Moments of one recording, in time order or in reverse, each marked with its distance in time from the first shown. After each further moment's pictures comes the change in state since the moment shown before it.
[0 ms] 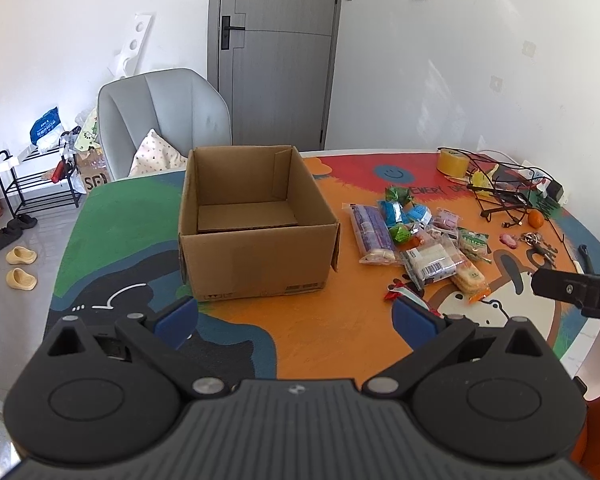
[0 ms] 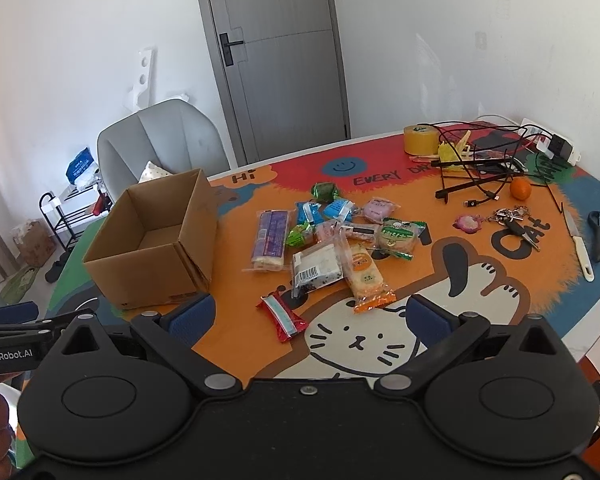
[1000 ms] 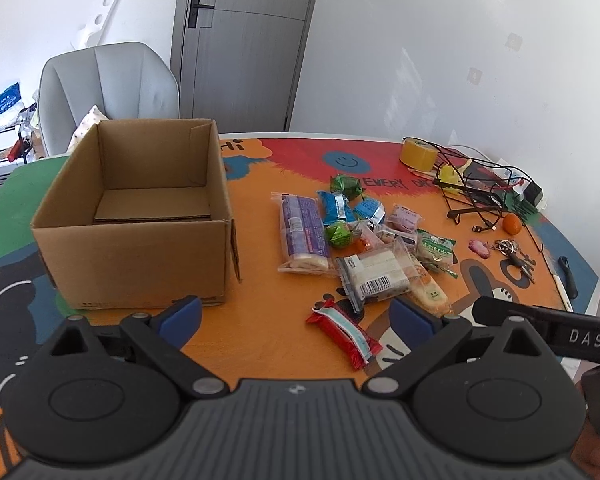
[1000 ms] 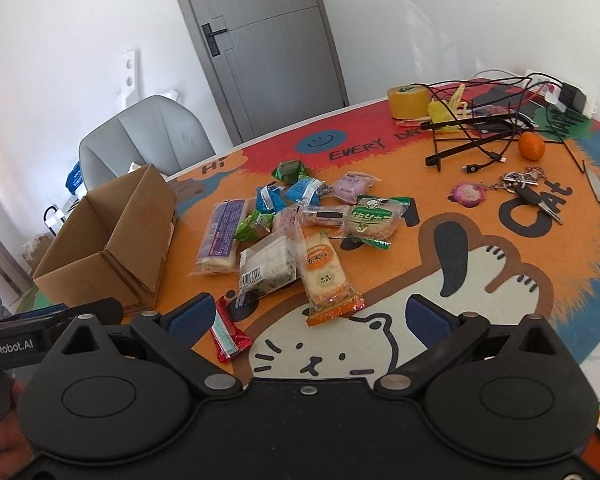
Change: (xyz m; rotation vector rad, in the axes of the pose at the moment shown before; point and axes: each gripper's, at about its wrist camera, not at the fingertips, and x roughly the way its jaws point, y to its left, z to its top) left arm 0.083 -0.063 0.006 -0.049 0.039 -0.114; right arm 0.074 -0.067 -0.003 0.073 0.040 0.078
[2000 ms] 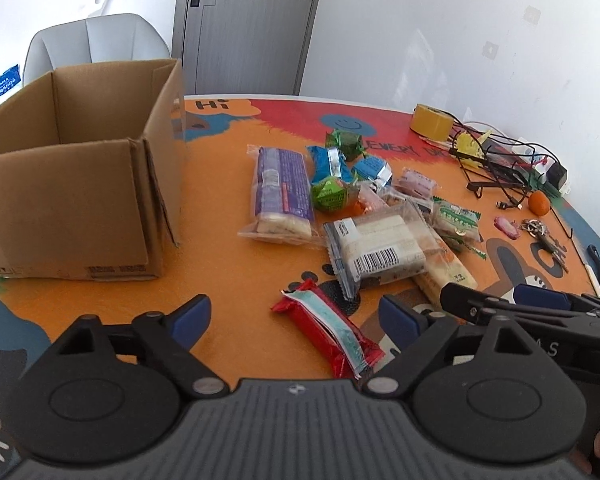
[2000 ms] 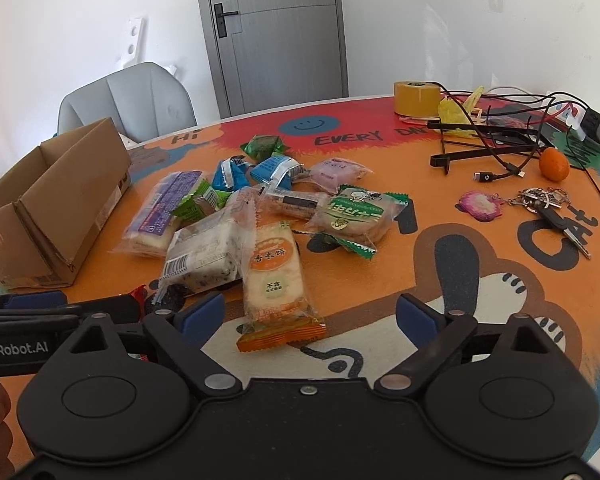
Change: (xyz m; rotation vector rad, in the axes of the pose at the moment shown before) left arm 0.082 -0.028 -0.028 -0.012 0.044 0.030; right arm 0.069 -0.020 -0.013 -0.132 -0.012 -0.071
